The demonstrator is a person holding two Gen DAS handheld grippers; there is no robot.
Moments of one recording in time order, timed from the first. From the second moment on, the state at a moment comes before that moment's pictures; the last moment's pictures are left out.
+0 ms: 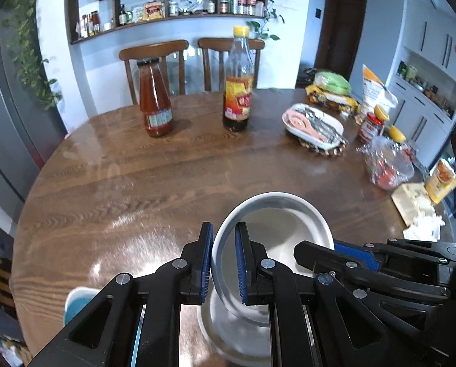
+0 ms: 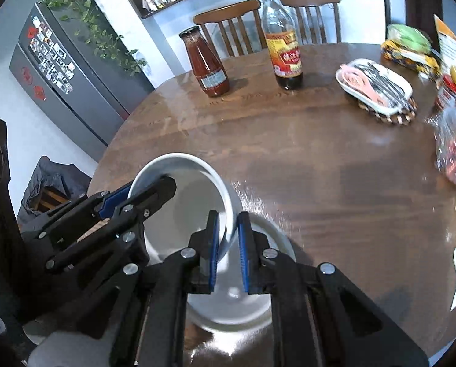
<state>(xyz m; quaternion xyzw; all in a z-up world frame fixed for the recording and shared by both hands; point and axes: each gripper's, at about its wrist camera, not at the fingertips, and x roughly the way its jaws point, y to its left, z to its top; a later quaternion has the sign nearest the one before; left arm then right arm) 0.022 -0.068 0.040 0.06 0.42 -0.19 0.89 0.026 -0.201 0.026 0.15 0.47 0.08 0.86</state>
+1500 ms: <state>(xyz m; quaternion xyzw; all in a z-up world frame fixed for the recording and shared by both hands) 0.031 -0.014 0.011 0.05 0.48 -0.19 0.85 -0.013 -0.213 0.016 0.08 0.49 0.02 0.87</state>
